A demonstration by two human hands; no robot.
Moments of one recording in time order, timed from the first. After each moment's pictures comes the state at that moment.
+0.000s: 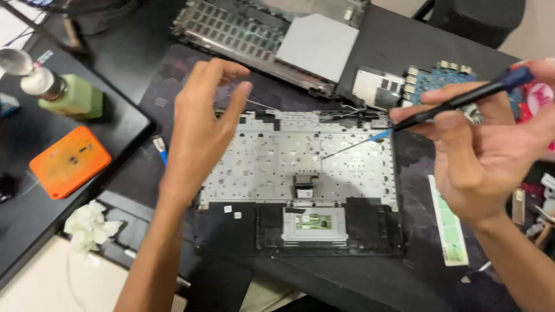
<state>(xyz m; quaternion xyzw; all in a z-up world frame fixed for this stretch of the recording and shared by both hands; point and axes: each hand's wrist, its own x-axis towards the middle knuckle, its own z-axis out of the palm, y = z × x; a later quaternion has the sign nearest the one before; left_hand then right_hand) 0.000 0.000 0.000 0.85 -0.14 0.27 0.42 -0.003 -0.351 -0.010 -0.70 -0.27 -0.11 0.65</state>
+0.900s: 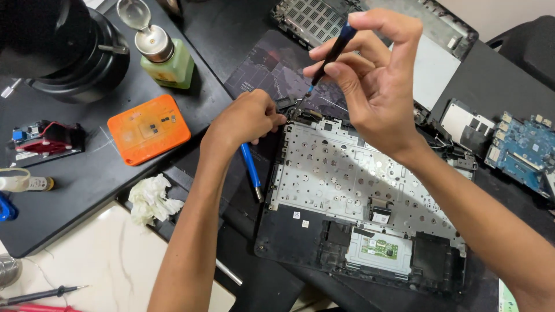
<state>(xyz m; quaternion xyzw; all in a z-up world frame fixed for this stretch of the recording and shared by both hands) 0.031 0.120 -0.064 0.90 0.10 -0.13 0.40 0.088 -0.100 -0.012 -0.62 -0.53 0.00 0.58</state>
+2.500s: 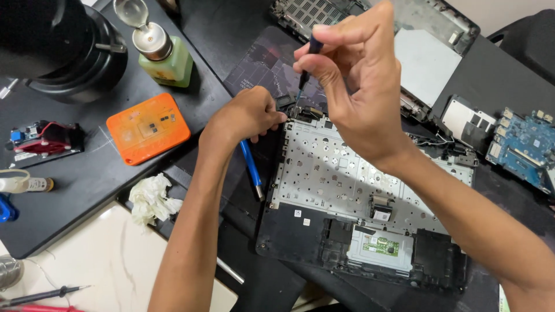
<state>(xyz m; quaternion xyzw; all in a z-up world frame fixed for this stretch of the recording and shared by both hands) 0.034 0.121 -0.060 0.90 0.09 -0.16 0.40 0.065 -0.074 0.004 -0.65 -0.49 -0.05 0.58</state>
